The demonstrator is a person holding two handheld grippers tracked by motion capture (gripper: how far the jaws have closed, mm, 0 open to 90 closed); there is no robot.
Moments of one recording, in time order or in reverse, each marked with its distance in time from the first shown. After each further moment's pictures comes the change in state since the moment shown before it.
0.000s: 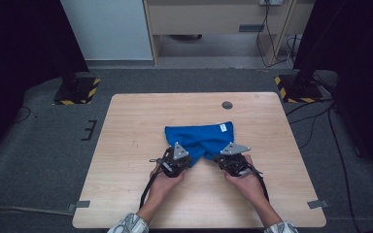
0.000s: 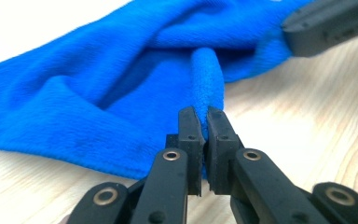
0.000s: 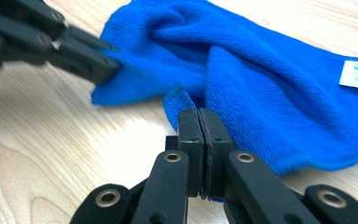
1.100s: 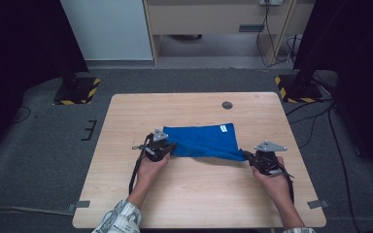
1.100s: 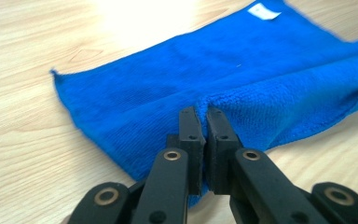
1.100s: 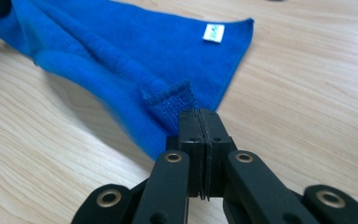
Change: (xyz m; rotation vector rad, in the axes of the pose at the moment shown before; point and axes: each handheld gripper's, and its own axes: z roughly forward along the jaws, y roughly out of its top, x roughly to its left) left arm 0.071 0.001 -0.004 -0.005 0.057 -0.145; right arm -0.064 -0.035 -0.054 -0.013 -0.158 0.171
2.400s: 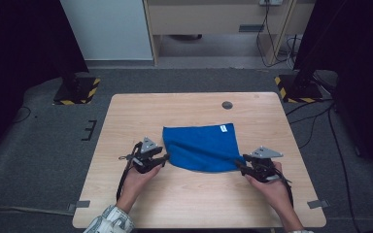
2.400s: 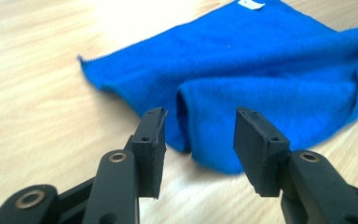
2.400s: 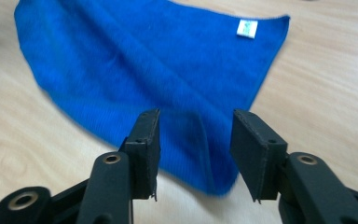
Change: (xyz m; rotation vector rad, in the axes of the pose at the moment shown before) left arm -0.002 -0.025 -0.051 -0.028 0.002 0.043; right arm 0.023 -0.006 -0.006 -0.001 0.047 -0.041
